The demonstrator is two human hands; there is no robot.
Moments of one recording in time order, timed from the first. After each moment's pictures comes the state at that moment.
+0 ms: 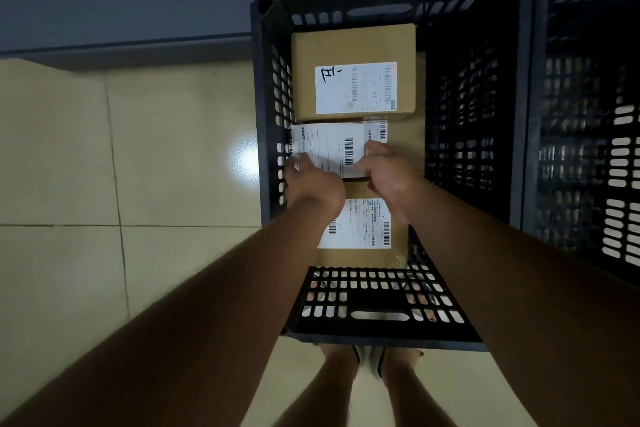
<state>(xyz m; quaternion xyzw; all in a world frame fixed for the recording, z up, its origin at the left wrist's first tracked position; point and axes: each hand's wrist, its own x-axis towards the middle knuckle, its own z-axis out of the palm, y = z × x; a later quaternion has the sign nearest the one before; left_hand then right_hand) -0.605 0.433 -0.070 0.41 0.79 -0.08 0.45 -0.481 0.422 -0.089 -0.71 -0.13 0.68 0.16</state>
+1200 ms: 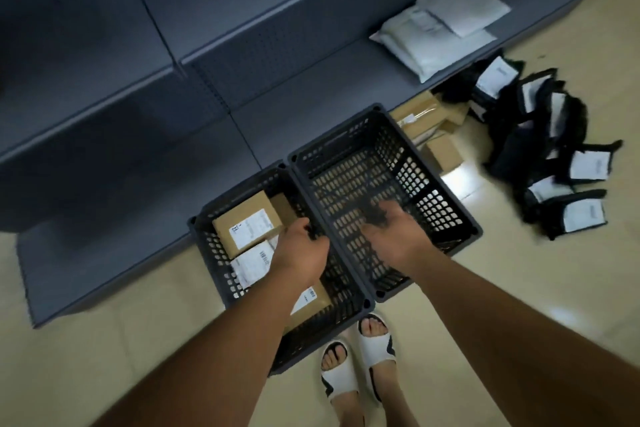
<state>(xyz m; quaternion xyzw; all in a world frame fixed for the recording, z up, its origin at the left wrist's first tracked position) -0.441 0.351 0.282 0.64 0.57 -0.11 0.50 -0.297 0.237 0.262 -0.84 -0.15 0.47 0.24</state>
